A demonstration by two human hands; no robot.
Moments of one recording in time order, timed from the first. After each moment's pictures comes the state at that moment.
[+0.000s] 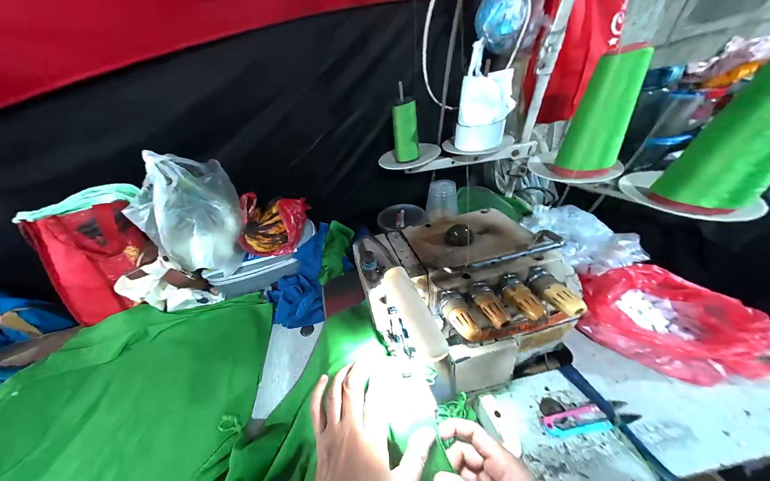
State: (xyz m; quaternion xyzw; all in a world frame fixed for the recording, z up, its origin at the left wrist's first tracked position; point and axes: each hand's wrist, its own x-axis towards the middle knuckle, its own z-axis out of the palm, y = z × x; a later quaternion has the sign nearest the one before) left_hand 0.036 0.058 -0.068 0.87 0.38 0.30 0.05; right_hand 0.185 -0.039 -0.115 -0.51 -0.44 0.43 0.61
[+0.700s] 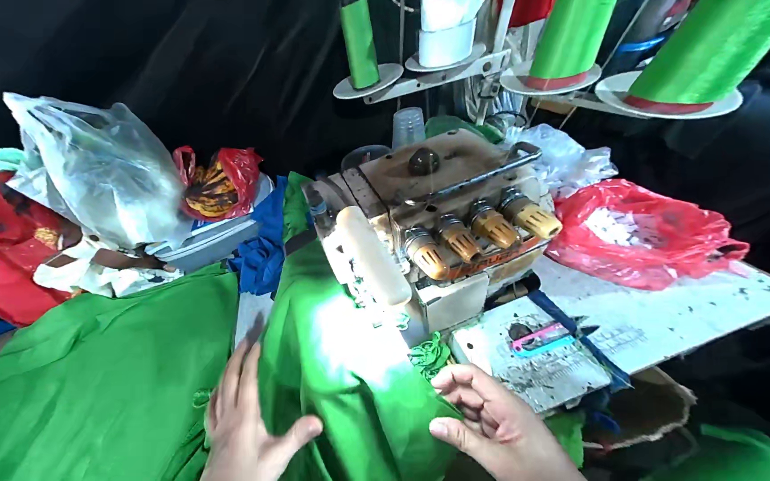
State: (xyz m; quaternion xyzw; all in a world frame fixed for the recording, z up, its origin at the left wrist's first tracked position) left_hand -0.059 0.099 -0.094 0.85 0.44 0.24 0.16; right_hand 0.190 -0.057 -0.110 -0.56 -0.46 0.37 0.59
